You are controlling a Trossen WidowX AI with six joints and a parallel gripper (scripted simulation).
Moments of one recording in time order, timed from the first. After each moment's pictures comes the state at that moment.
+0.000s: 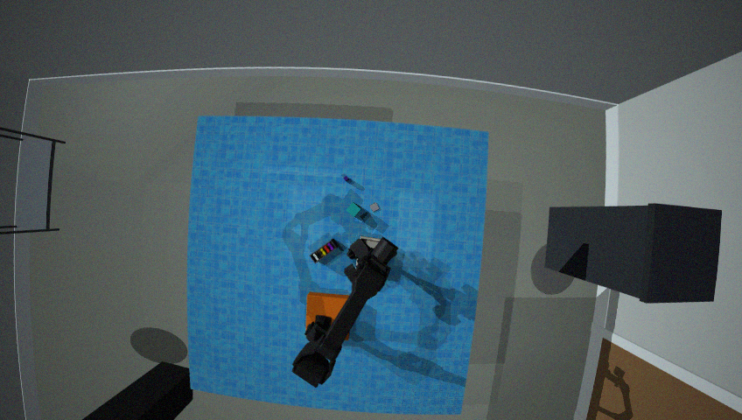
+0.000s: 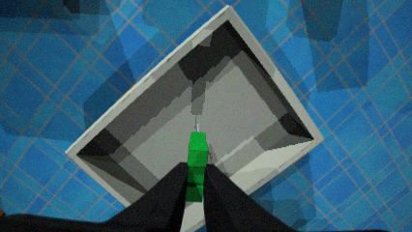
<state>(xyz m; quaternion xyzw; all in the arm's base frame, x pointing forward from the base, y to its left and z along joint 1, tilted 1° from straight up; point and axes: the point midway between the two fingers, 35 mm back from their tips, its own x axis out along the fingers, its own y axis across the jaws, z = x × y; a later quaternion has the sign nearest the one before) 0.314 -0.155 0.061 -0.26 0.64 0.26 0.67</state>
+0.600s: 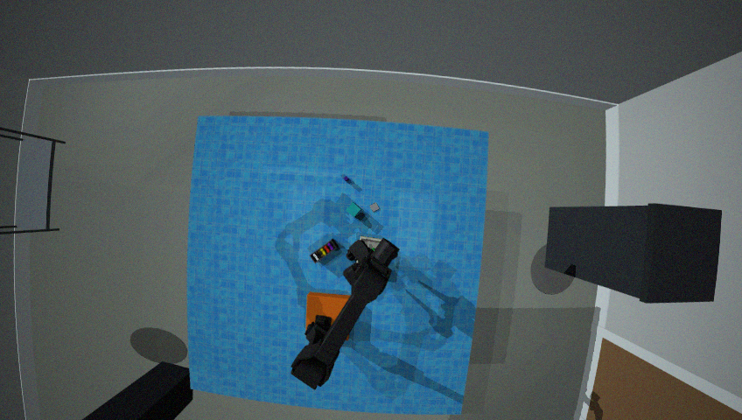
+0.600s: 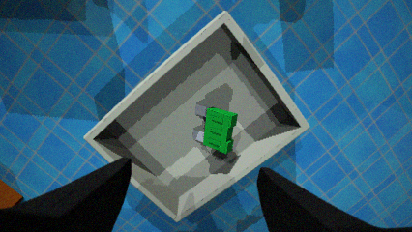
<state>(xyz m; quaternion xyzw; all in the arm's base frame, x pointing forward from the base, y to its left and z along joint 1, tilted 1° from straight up) 0.313 -0.155 0.084 -0.26 0.65 0.27 0.67</state>
